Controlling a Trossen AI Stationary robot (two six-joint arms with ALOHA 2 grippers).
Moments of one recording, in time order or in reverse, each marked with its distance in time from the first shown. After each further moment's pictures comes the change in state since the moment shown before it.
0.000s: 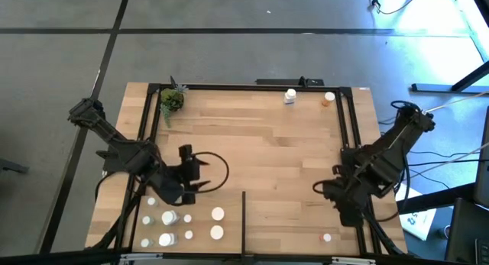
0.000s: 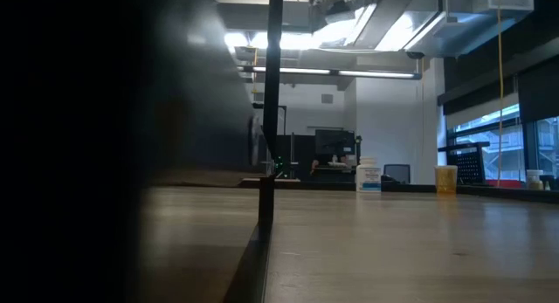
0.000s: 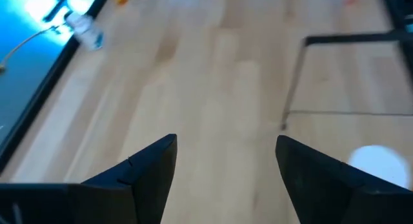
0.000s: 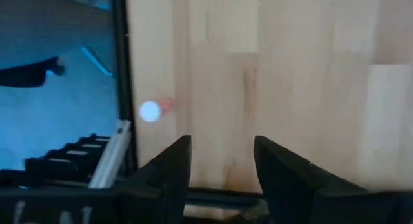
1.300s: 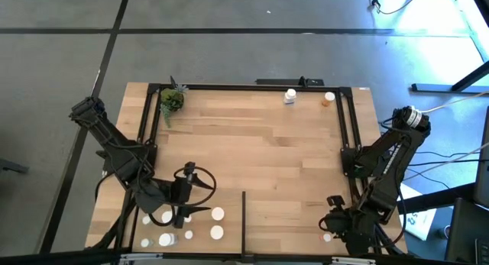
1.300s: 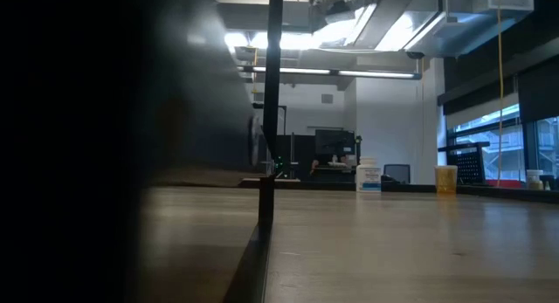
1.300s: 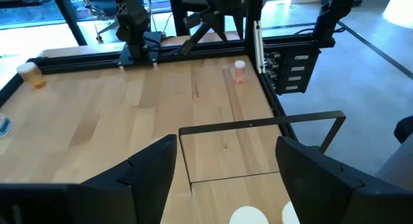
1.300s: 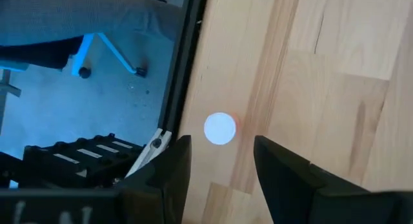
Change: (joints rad) left arm -0.134 0.000 0.000 0.412 0.058 0.201; right arm 0.247 0.082 -0.299 0.550 0.079 0.027
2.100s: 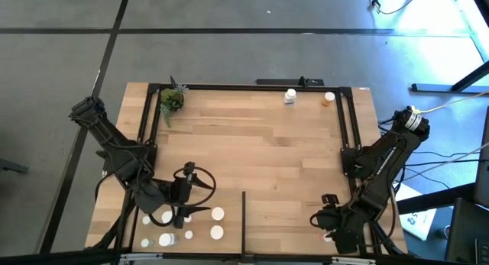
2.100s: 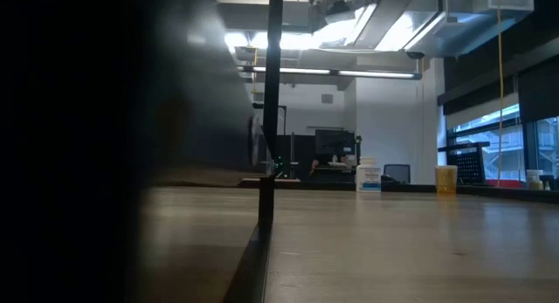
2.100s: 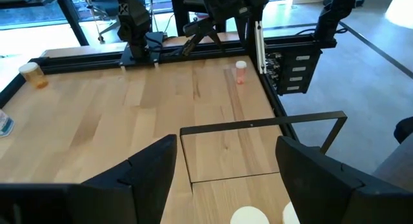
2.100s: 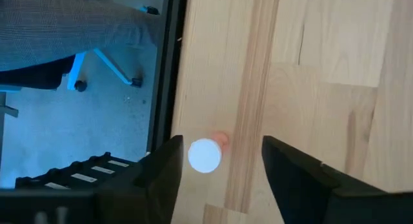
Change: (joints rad) left arm 0.000 0.000 0.000 -0.001 -0.008 -0.003; right arm -0.073 0.042 0.000 0.029 -0.011 0.019
